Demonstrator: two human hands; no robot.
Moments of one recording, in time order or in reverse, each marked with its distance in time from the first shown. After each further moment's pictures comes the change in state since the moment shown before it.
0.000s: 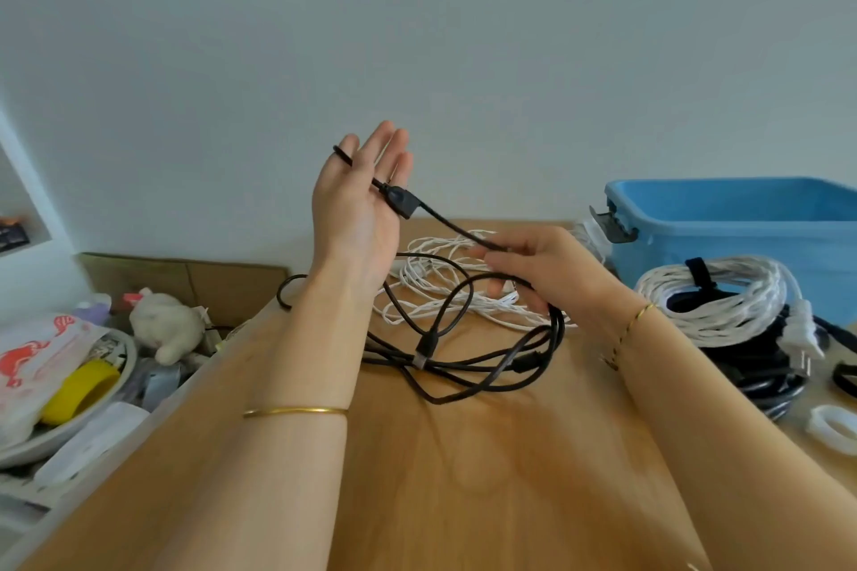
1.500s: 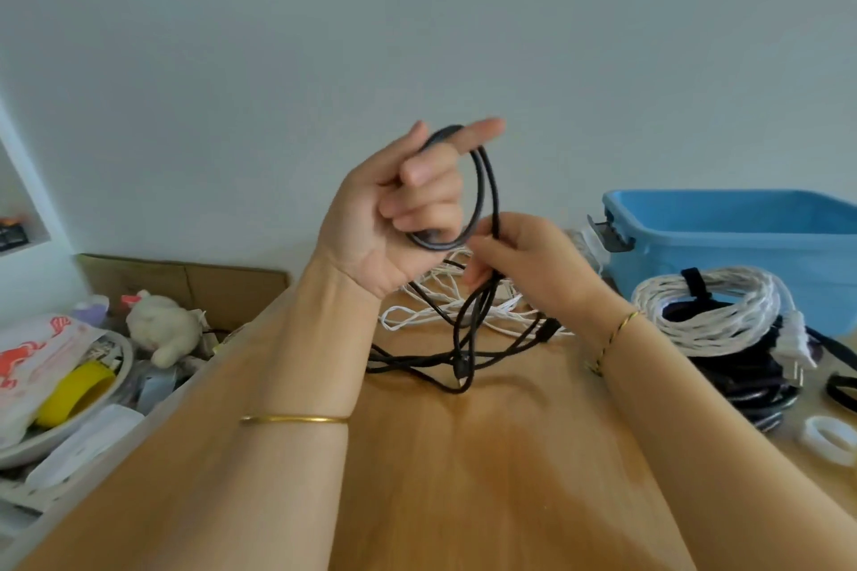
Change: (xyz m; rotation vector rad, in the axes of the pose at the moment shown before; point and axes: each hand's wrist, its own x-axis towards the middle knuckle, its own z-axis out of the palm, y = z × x) left_hand -0.018 0.020 0.017 -0.302 -0.810 -0.736; right_hand -0.004 -0.023 0.013 -0.043 0.069 -0.194
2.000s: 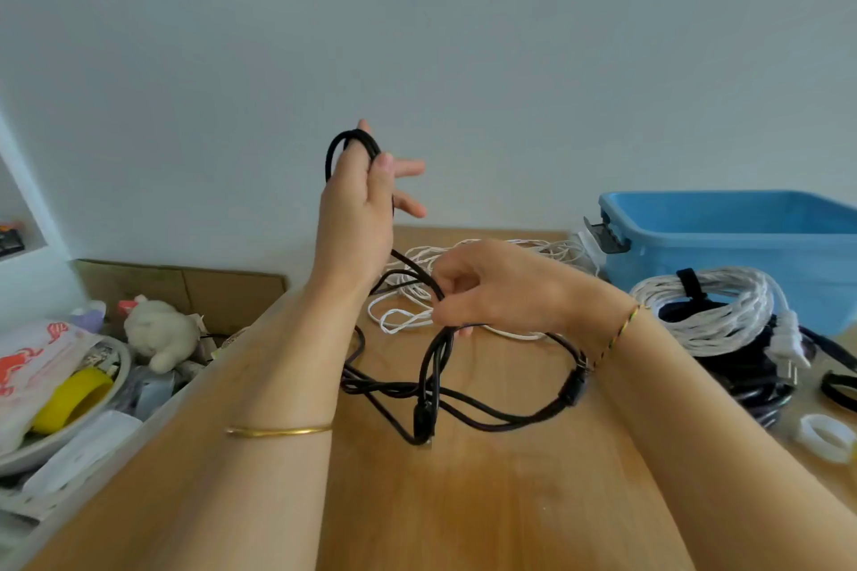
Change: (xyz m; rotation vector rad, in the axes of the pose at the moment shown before) left_hand -0.007 -0.006 -0.023 1.564 0.947 0.520; right_hand -0.013 -0.039 0.007 -0.357 -0.407 0.020
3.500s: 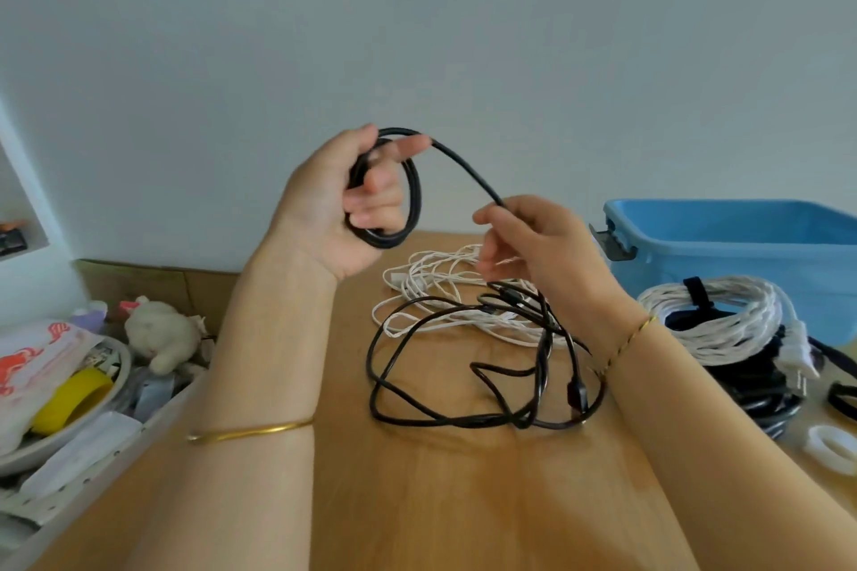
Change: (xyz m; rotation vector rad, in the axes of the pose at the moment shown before) left_hand 0.015 0.038 -0.031 -0.978 -0.324 -0.587; right_hand 0.011 0.031 -0.003 0.688 0.541 -0.035
